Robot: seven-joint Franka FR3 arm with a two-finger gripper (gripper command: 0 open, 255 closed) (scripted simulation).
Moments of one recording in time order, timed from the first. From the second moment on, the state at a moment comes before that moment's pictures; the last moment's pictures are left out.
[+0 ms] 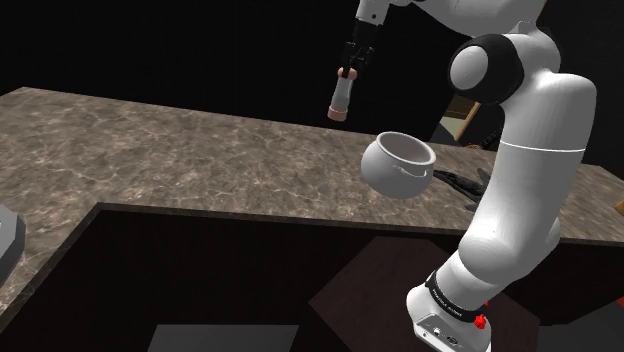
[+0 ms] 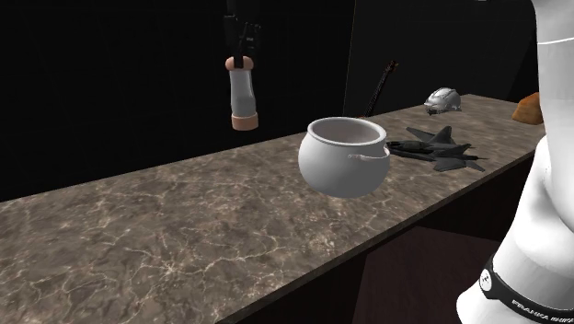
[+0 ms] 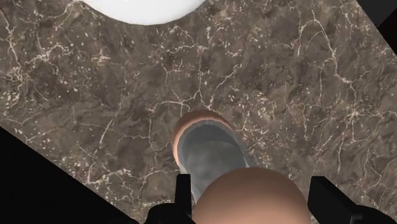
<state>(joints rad) -0.25 0.38 -0.19 -1.15 0.17 1.46 -0.41</state>
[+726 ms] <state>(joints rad) -0.39 0.28 -0.27 -1.30 0.16 1.49 -0.64</state>
